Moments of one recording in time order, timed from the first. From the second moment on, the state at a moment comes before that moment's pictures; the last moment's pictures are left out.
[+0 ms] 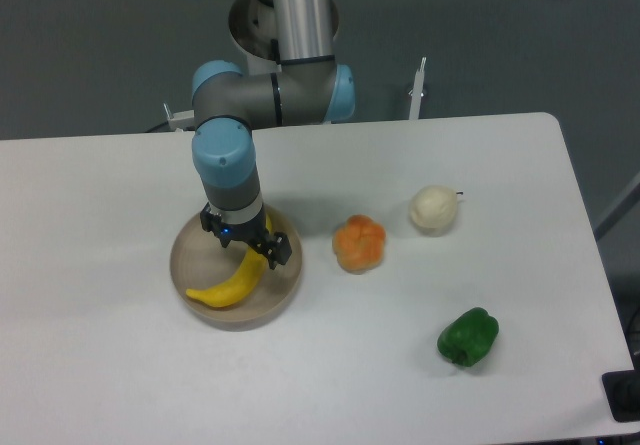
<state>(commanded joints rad) 1.95 -1.97 -1.94 -0.76 1.60 0.62</state>
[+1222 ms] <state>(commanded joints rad) 1.99 -1.93 -1.85 -0.78 1.60 0.64</state>
